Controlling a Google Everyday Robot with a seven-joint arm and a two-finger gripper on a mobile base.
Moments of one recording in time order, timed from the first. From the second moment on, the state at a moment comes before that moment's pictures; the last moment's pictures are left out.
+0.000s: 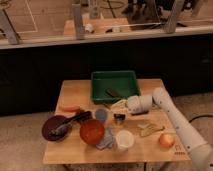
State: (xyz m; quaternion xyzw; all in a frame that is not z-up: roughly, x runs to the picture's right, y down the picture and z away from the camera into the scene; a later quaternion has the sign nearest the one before) arm 0.057 0.112 0.794 -0.31 -0.57 0.23 0.73
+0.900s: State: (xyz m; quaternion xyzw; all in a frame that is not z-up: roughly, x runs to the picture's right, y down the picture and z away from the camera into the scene) arm 0.066 0.120 0.804 -0.32 -0.56 0.24 0.72
